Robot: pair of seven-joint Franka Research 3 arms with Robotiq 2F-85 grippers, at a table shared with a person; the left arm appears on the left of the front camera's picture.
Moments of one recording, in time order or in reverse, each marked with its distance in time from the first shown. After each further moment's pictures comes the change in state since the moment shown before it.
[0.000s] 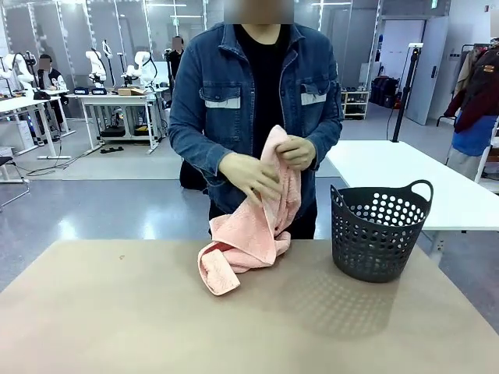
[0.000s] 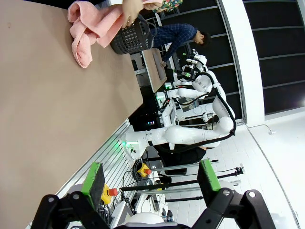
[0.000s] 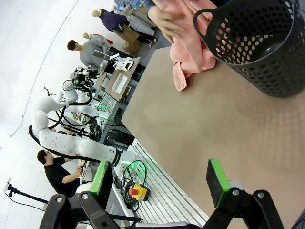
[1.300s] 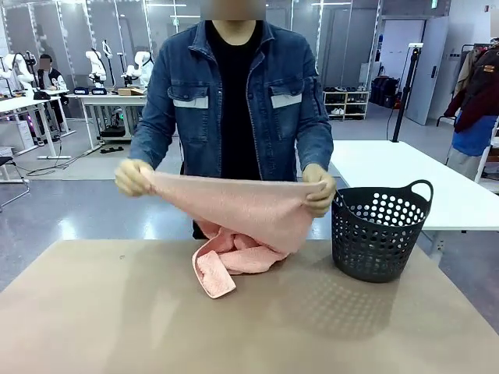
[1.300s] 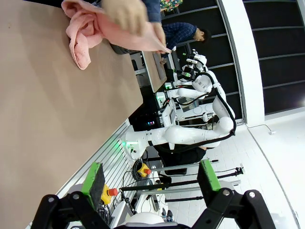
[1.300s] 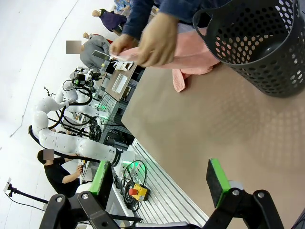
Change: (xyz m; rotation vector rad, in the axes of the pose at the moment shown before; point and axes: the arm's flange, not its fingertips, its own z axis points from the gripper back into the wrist) left arm 0.000 0.000 0.000 0.000 0.000 0.000; right arm 0.000 0.000 0.000 0.000 0.000 0.000
